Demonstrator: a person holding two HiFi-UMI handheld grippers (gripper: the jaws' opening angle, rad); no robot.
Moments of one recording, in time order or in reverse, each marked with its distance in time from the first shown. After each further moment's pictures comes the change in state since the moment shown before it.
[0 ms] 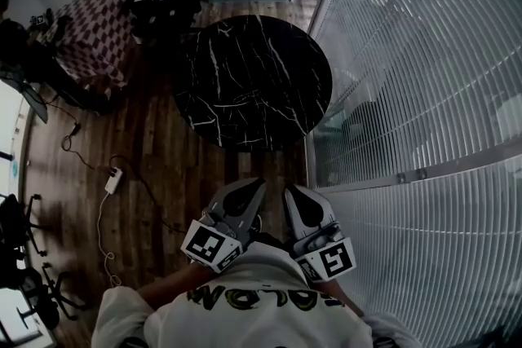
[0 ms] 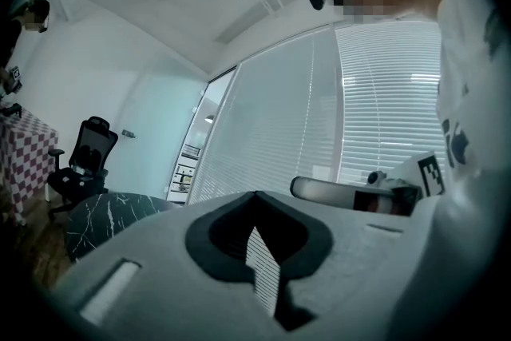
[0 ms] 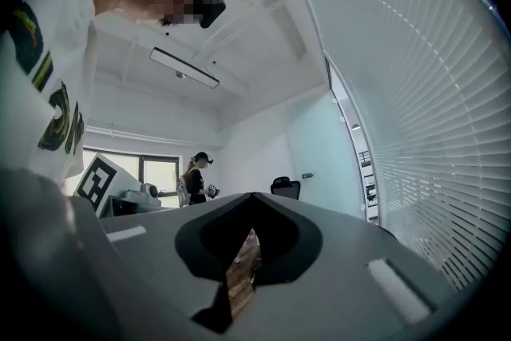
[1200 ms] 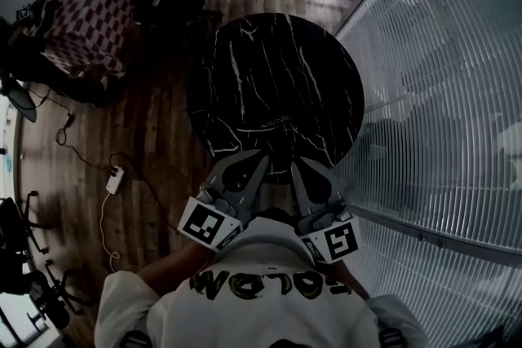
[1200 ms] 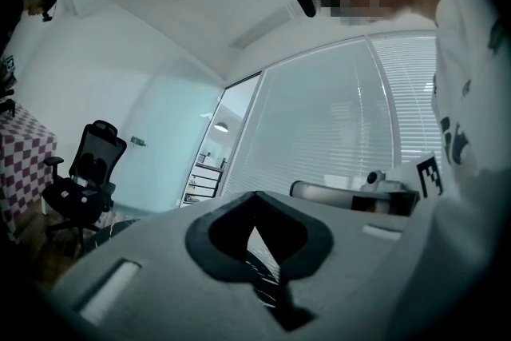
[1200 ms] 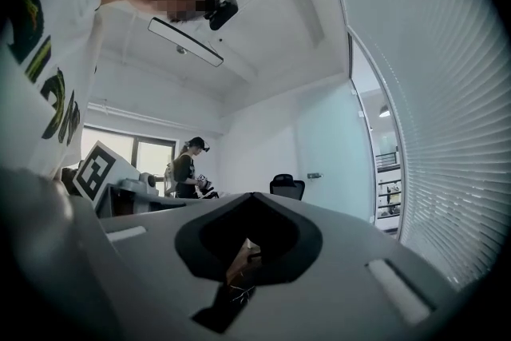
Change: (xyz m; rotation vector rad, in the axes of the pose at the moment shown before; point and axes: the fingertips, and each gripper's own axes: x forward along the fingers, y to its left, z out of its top) left arm 0.086 0.273 0.076 -0.017 -0.054 0.028; right arm 0.293 -0.051 -0.018 -0.088 0.065 0.035
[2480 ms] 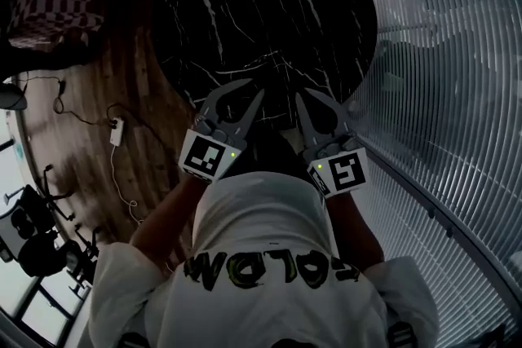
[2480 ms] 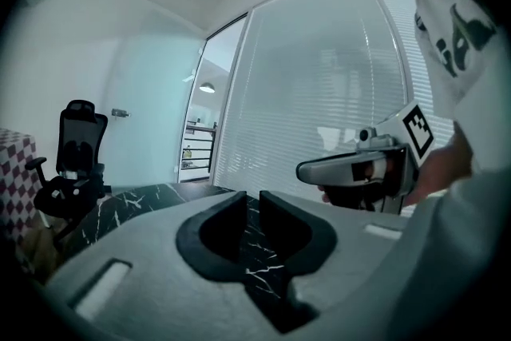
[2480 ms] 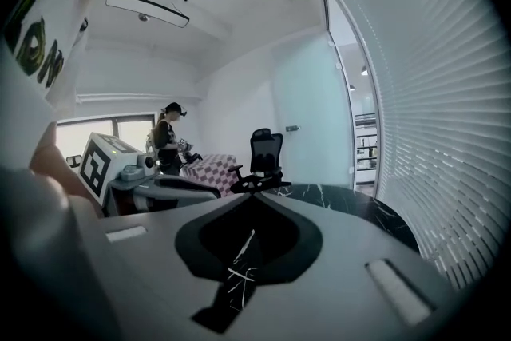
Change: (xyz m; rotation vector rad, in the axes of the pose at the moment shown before) left arm 0.117 0.055 -0.155 0.127 0.310 -0.066; right arm 0.015 -0.142 -0.158 0.100 0.290 -0.085
